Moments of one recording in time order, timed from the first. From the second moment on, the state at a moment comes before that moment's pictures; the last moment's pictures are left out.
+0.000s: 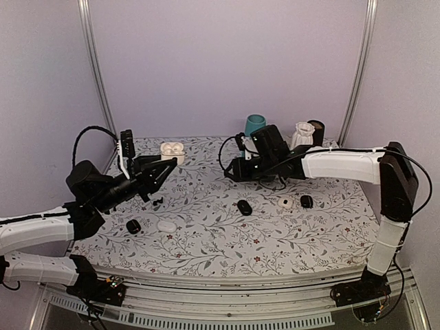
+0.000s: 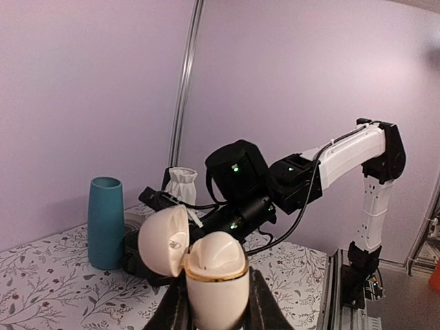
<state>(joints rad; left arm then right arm) -0.73 0.97 0.48 0.75 0.31 -0.25 0.79 1.80 1.34 -0.12 -0.13 0.50</state>
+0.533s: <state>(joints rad) -0.72 0.93 0.45 0.70 0.30 -0.29 0.78 2.23 1.71 -0.34 -0.02 0.41</state>
